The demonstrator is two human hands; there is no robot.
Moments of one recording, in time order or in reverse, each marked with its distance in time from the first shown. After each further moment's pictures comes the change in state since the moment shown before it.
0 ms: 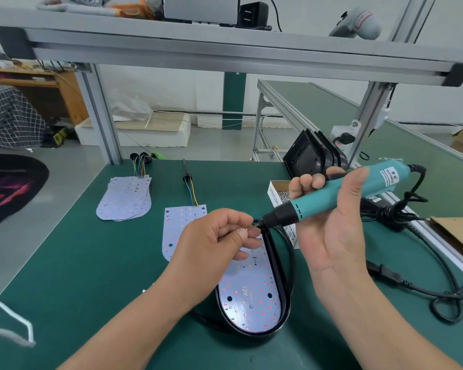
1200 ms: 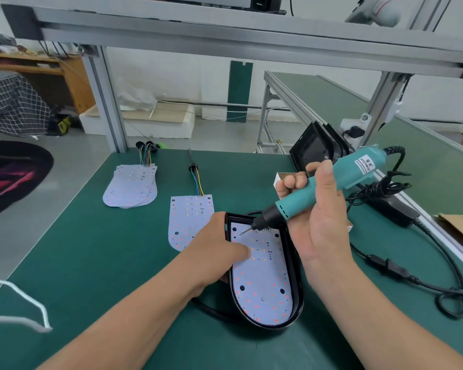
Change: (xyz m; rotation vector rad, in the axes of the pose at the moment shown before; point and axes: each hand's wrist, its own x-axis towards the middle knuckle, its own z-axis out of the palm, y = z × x) left_hand 0.004 -0.015 -0.004 0.156 -0.048 -0.416; right_hand 0.003 0.026 -0.008 -0.190 -0.064 0.049
